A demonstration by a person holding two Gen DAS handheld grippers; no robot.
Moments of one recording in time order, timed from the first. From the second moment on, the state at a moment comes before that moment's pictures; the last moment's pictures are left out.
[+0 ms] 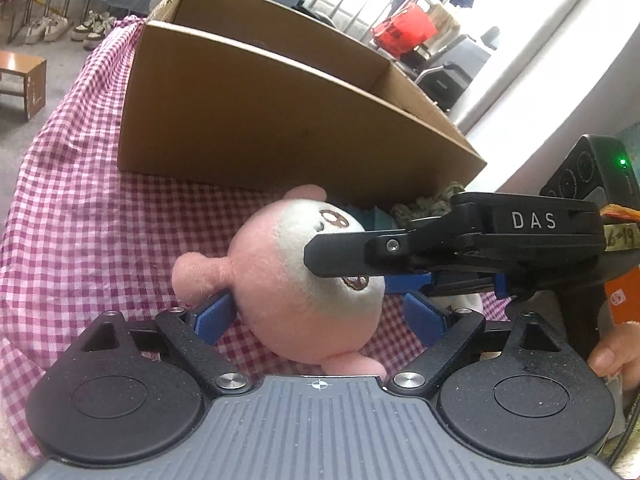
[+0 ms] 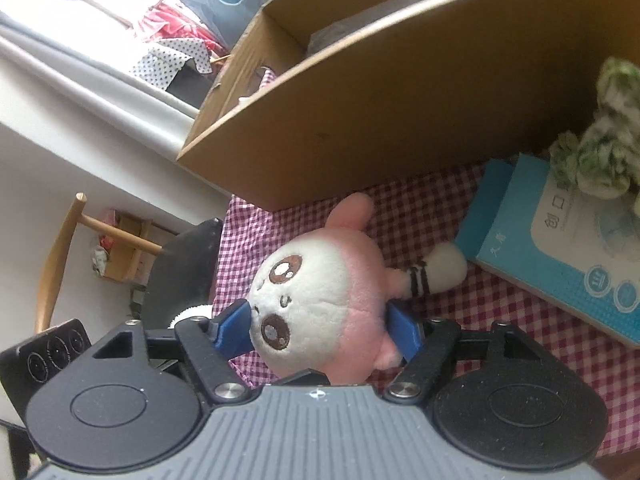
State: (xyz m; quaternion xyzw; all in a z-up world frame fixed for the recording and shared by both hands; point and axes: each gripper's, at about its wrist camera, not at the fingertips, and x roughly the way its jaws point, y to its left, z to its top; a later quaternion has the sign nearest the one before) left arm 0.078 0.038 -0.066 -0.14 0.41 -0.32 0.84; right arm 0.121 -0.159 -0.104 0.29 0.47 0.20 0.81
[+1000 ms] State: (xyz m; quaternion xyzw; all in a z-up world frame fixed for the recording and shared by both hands) left arm 0.192 -0.072 0.064 -0.01 0.35 -0.38 0.86; right arm 0.172 -0.206 0.071 0.12 0.31 0.24 0.91
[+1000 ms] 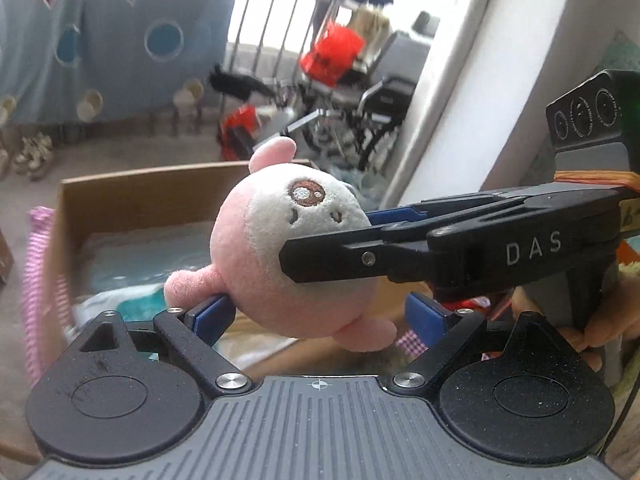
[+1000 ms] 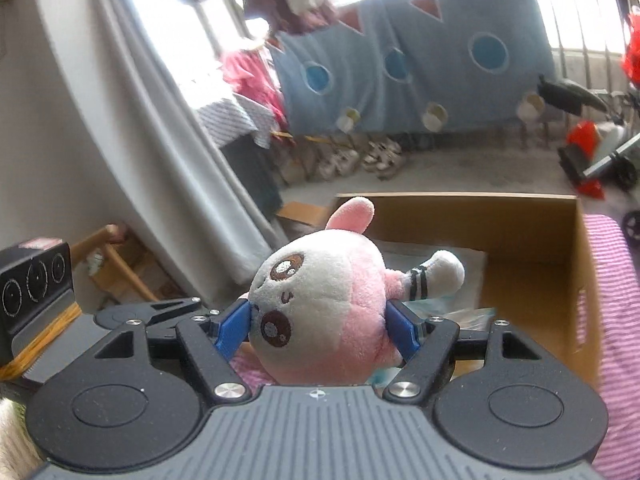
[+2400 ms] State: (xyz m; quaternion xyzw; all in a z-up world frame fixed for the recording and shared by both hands) left arm 0.390 -0.166 -0.013 -0.01 0.53 -0.32 0.78; right arm 0.412 -0.282 -0.001 0.03 0.48 0.11 0.87
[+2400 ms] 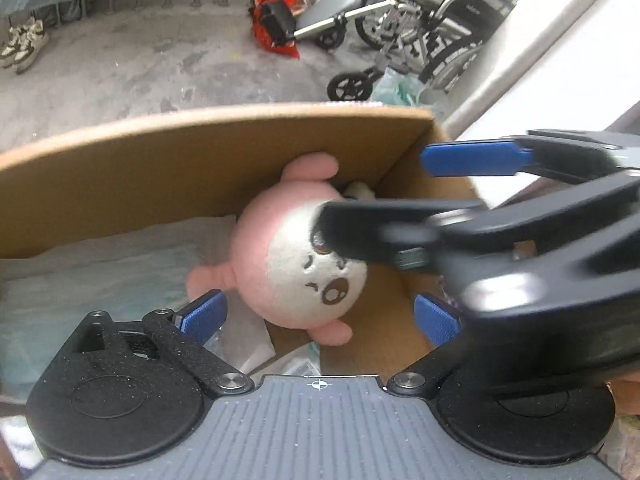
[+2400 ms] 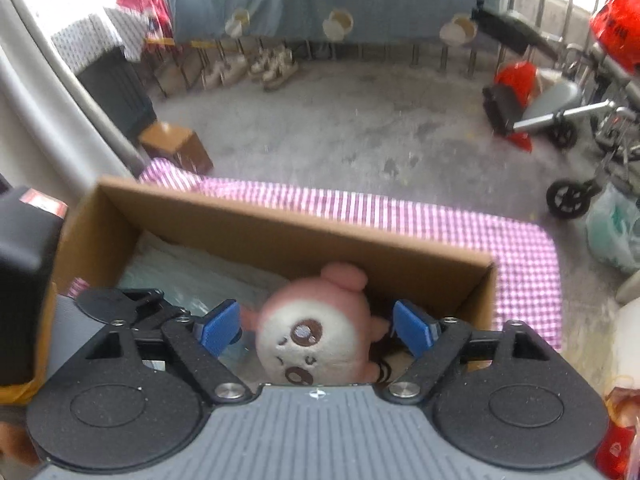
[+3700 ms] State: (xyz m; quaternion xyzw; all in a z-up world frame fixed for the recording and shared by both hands) left arm 0.117 -0.076 -0.039 -0.05 0.39 -0.43 0.81; right arm 0.023 -0.316 -0.011 0.18 0.25 -0.03 0.95
